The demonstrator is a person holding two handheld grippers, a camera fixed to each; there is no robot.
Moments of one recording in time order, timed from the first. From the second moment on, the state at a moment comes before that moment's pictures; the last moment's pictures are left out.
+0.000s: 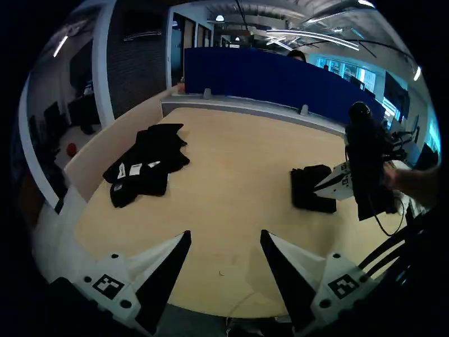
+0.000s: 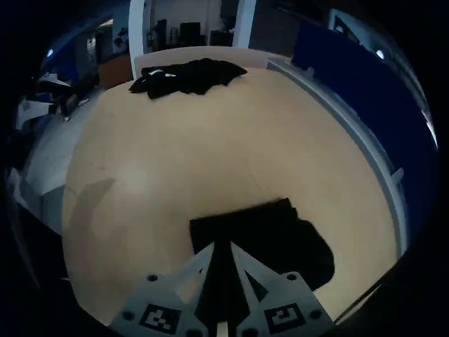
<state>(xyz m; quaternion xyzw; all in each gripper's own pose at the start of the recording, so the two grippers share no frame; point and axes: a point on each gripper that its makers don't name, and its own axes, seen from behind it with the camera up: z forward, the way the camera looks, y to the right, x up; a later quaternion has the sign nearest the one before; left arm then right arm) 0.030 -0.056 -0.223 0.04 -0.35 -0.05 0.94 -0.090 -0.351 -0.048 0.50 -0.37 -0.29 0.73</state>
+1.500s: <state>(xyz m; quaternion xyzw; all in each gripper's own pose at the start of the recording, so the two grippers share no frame) 0.031 -0.055 -0.222 0.04 -0.34 -0.05 0.94 -0.094 -0.260 -0.075 0.41 -0.42 -0.23 0.78</state>
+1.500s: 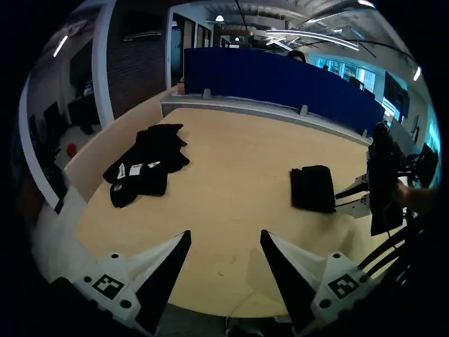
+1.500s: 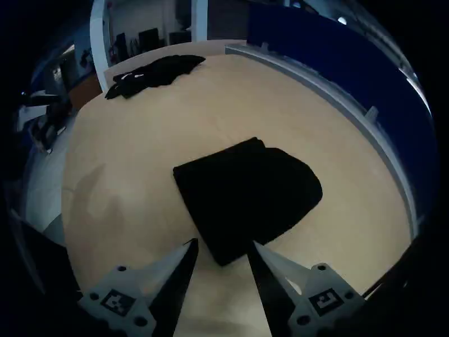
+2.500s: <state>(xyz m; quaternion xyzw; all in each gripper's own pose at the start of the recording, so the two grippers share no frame) 0.028 -0.051 -0.222 0.04 -0.35 -0.05 0.94 -0.121 -0.246 -0.089 0.39 -0.45 -0.20 0.78</state>
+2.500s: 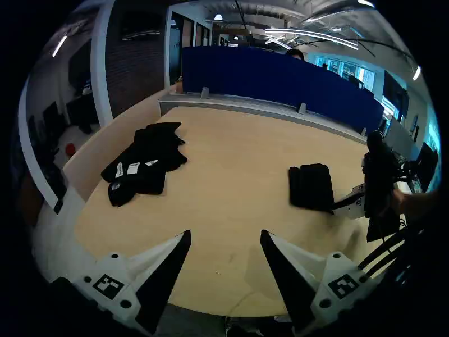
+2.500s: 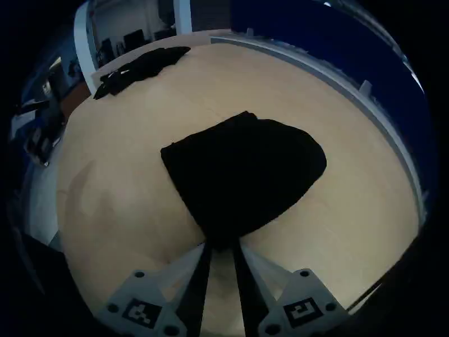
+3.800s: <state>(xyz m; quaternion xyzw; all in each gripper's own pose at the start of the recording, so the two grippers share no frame) 0.061 -0.037 -0.177 0.01 -0.31 -0.04 0.95 0.049 -0.256 -0.021 0.40 -0.31 -0.25 0.82</state>
